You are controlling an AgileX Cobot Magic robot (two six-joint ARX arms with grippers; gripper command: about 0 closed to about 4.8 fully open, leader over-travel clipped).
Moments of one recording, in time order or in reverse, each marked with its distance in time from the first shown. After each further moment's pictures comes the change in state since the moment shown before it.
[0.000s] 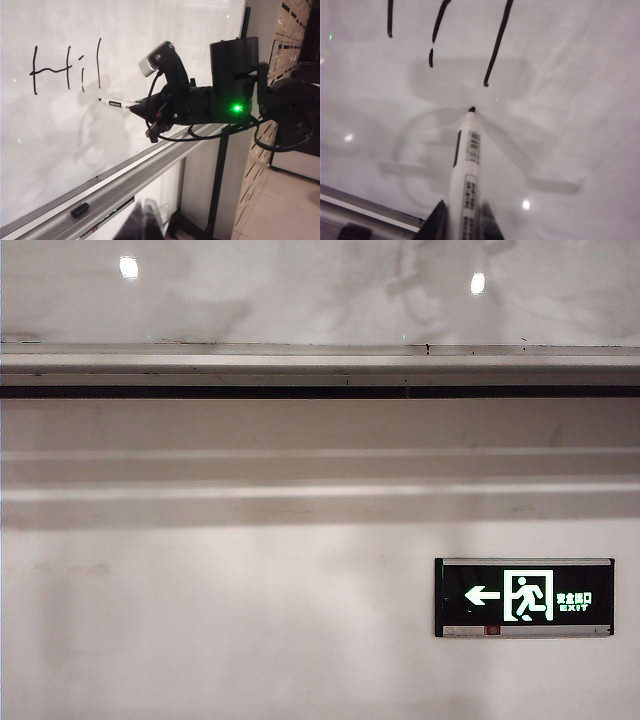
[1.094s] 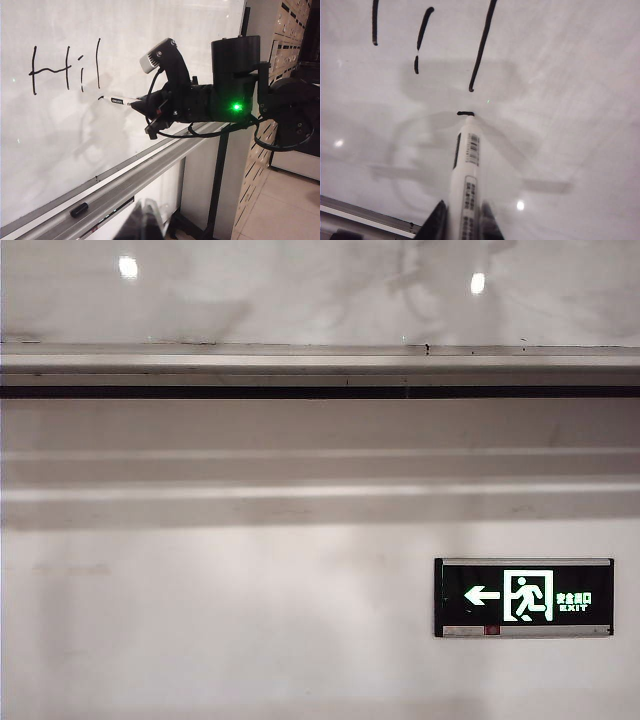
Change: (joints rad) left arm 0.000 0.000 0.000 0.000 0.000 0.000; right arm 0.001 0.000 0.000 0.021 0.031 0.001
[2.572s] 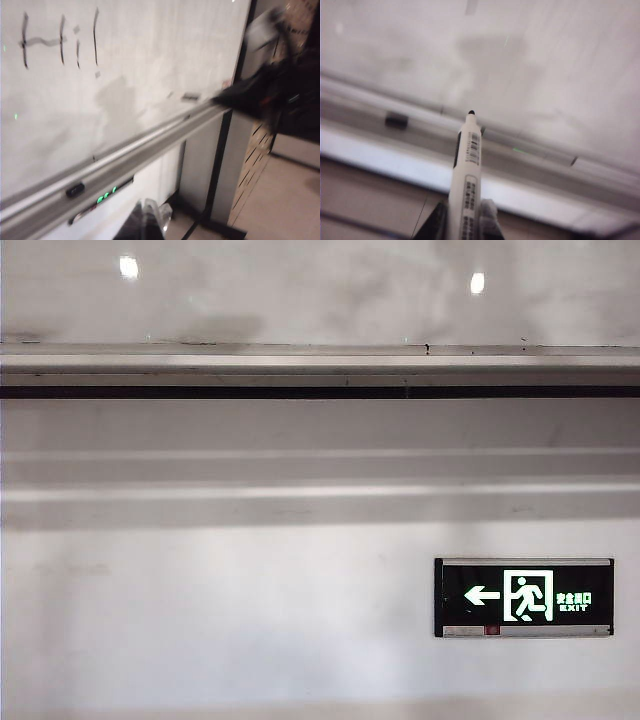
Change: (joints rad) left arm -0.069 0.034 0.001 -0.053 -0.099 0.005; right arm 0.000 -0.377 -0.222 -0.360 -0.035 0.100
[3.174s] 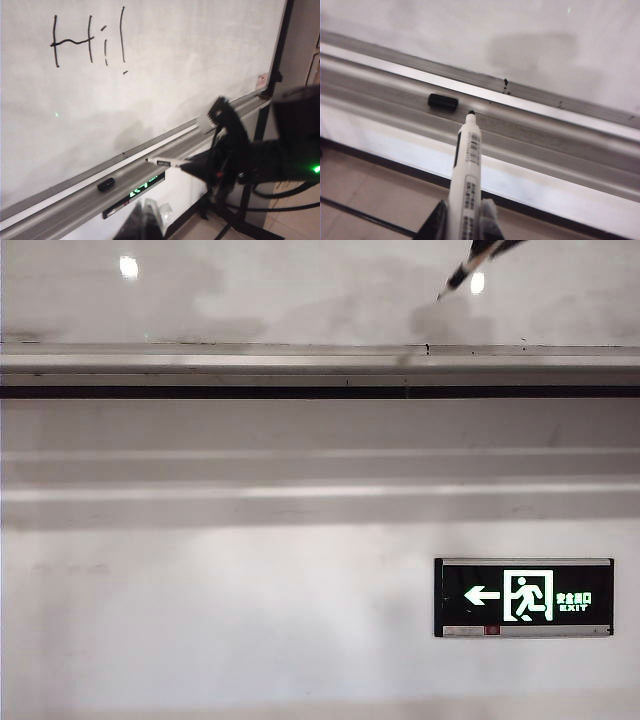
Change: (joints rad) left arm -0.107 -0.002 0.004 -0.008 -0.229 0.063; right arm 0.000 0.040 -0.472 0.499 -0.155 0.131
